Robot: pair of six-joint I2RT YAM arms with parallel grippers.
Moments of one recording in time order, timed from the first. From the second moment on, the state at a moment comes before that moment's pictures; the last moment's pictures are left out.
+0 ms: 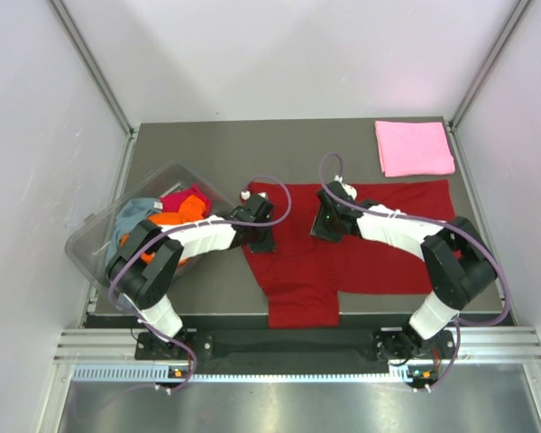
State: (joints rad) left arm -0.67 1.68 0.92 -0.23 0.02 -0.76; right arm 0.63 1.64 0.99 -0.37 0.11 0.89
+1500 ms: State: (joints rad) left arm -0.45 2.01 1.52 -0.38 0.15 -0.76; right arm 0.78 1.68 0.94 -0.08 0.26 0.54
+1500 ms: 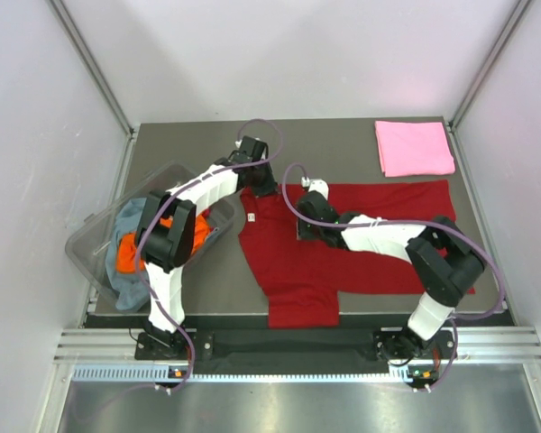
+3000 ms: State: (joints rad) left arm -0.44 2.04 1.52 -0.37 0.16 -0.76; right arm 0.83 1.78 1.04 -0.16 0.40 0.53
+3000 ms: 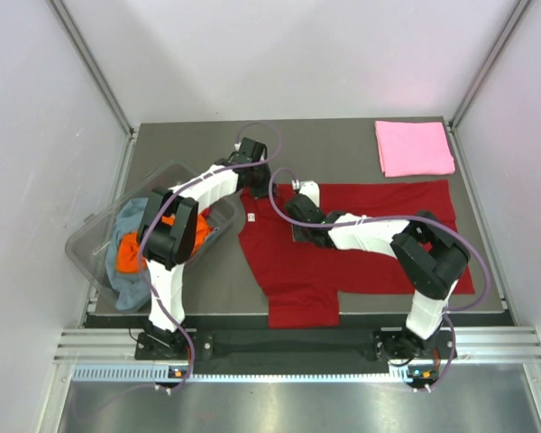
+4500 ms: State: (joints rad) left arm -0.47 1.75 1.25 -0.43 0.17 -0.79; right arm 0.84 1.59 0.97 -0.28 0.35 0.43
